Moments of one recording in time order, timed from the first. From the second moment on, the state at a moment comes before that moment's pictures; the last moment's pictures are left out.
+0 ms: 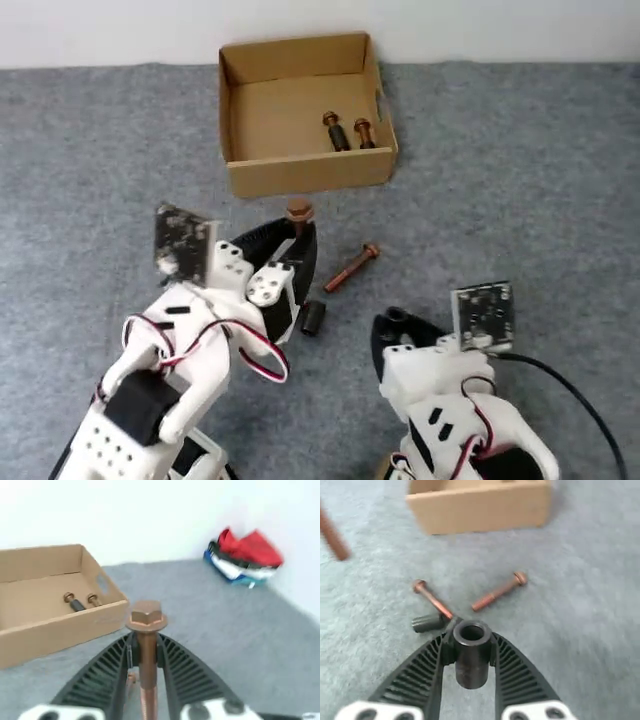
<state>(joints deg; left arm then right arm) 30.7 -71.1 54.1 44.7 27.0 -25.7 -103.6 63.9 81.0 -13.7</state>
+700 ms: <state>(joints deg) 35.3 -76.9 61.8 36.4 37.3 -34.4 -103.6 65.6 63.6 4.0</state>
